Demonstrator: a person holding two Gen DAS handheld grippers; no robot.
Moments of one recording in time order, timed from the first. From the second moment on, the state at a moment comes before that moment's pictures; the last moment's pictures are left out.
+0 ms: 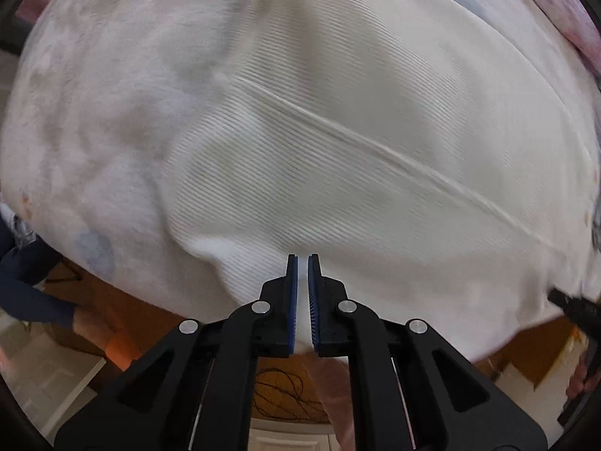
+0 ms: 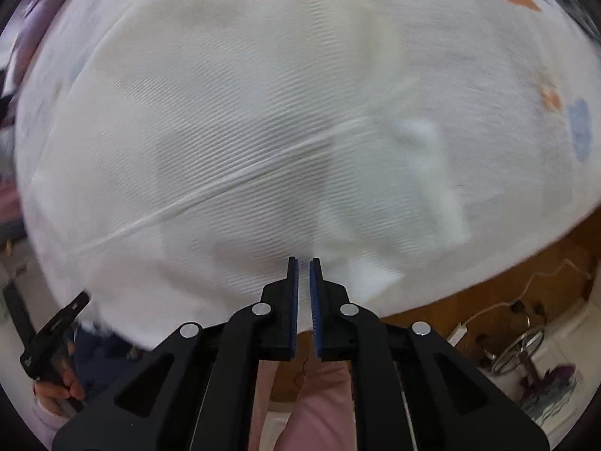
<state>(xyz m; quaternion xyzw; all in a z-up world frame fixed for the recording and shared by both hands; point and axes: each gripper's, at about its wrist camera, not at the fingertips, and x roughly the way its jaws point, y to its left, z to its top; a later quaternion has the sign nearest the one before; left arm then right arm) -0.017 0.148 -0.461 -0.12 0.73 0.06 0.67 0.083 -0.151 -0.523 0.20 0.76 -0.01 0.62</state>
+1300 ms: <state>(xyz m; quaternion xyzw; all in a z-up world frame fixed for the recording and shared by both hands) 0.148 0.187 -0.464 -0.11 0.64 0.06 0.76 0.229 -0.142 -0.523 0.06 0.70 0.07 0.71</state>
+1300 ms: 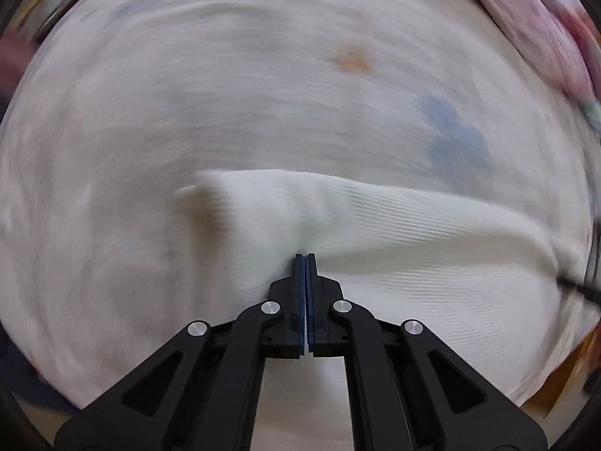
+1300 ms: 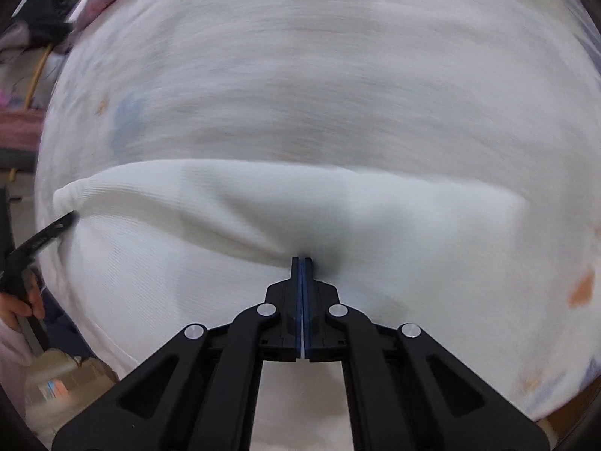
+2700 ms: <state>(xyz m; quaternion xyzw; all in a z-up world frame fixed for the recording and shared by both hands) 0.101 0.129 -0.451 -0.09 0.65 -0.01 0.76 0.162 -0.078 -0.488 0.11 0.70 0.10 0.70</state>
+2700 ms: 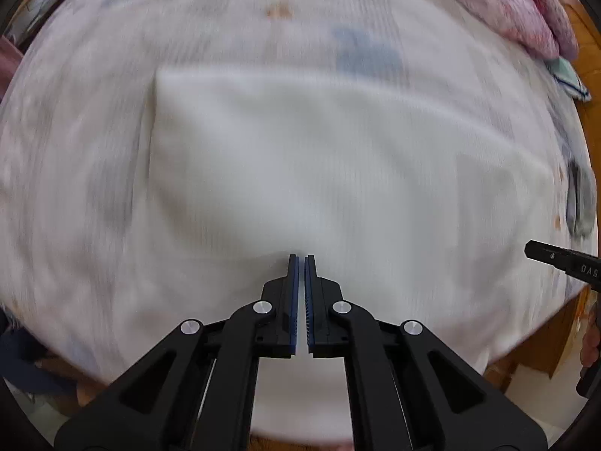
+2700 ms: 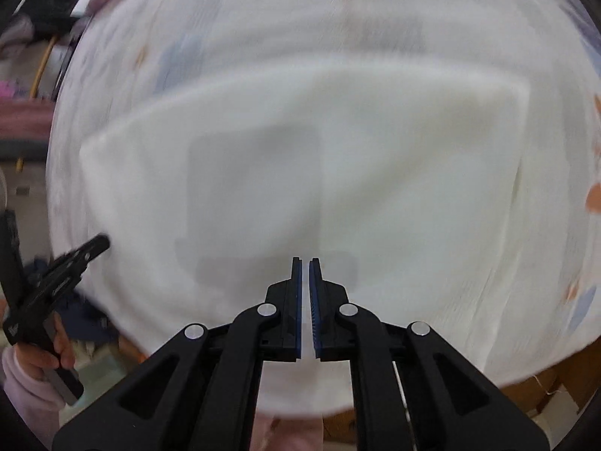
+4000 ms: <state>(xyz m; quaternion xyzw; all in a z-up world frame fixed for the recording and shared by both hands) 0.048 0.275 -0.522 -0.17 0.70 0.16 0.68 0.022 -0.175 -0.560 0.14 0.79 -0.10 0.59</state>
